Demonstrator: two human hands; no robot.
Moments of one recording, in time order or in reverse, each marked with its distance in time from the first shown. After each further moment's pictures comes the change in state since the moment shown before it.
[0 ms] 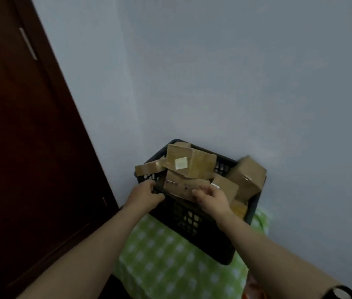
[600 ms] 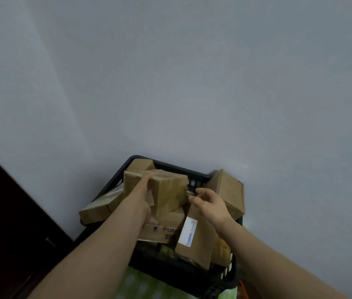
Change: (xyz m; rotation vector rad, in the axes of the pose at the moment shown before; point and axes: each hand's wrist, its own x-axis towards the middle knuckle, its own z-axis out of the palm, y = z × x) left_hand 0.198 0.090 0.063 -0.979 -0.323 -0.653; right_hand 0.123 -0.018 -0.053 0.008 0.180 0.077
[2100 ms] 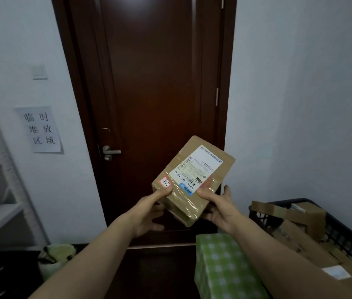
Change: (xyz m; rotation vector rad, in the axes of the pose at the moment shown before) left_hand -0.370 -0.245 -0.271 -0.304 0.421 0.636; right_hand -0.301 -0.064 0.158 0.390 -1.169 -0.031
